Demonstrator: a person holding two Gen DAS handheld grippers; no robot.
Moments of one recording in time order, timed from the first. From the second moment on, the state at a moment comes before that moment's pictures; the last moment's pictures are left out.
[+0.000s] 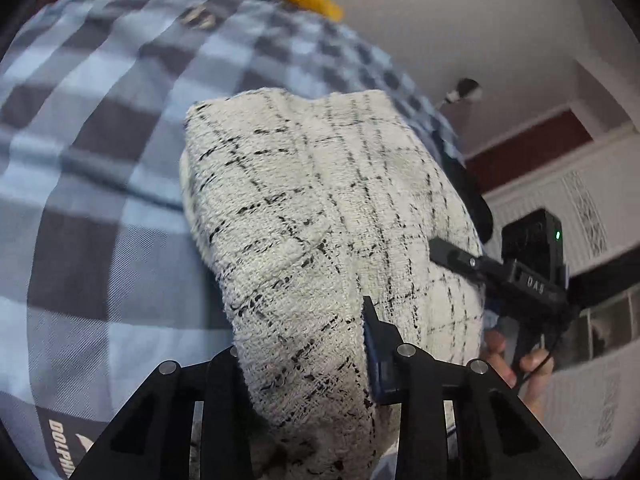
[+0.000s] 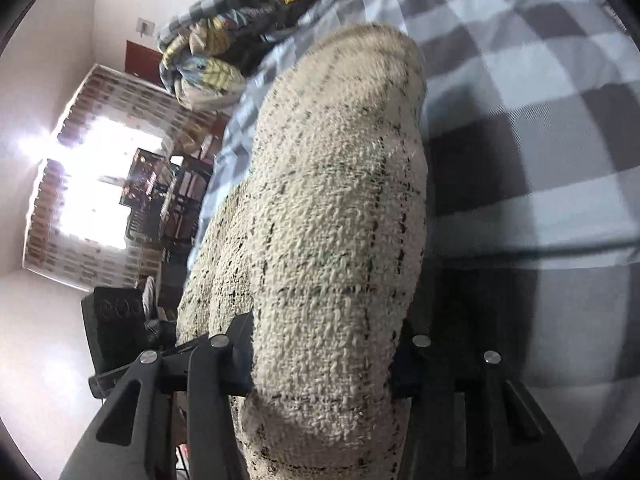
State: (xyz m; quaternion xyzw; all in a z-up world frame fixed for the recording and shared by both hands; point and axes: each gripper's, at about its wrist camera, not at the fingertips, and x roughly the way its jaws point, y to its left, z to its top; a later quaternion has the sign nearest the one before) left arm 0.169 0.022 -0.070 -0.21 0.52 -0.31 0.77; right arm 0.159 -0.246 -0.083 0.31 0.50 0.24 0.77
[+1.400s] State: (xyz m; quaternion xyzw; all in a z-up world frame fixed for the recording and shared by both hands) left arm 0.156 -0.146 -0.021 0.00 0.48 -0.16 0.87; right arm 0.031 -0.455 -0.040 0.21 0.47 -0.18 0.84
